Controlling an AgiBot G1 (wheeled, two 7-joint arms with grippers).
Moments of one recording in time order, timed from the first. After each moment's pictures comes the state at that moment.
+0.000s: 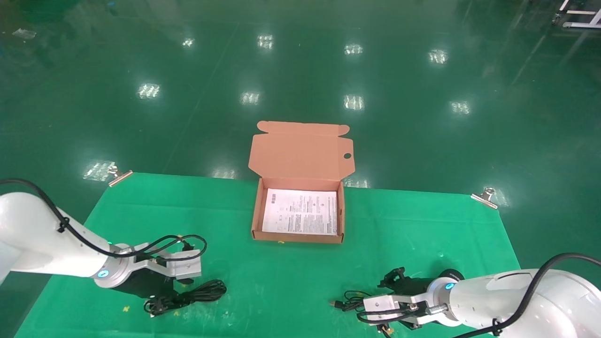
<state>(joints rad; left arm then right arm) -1.52 1.17 0.84 -0.34 1.91 1.12 0.01 1.22 -1.01 -0.95 1.15 -2.24 -0.93 0.18</state>
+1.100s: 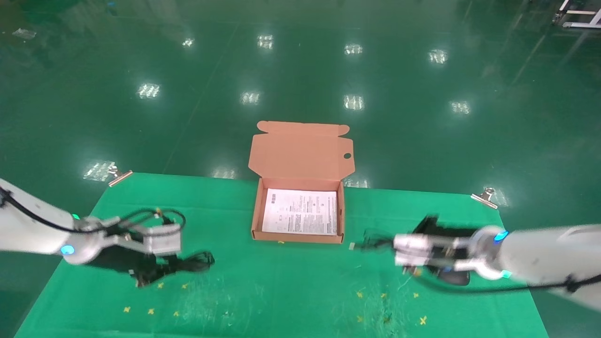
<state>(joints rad) -1.57 1.02 0.82 -0.58 1.89 1.20 -0.01 1.33 -0.88 -0.84 1.25 -2.18 -0.94 0.27</state>
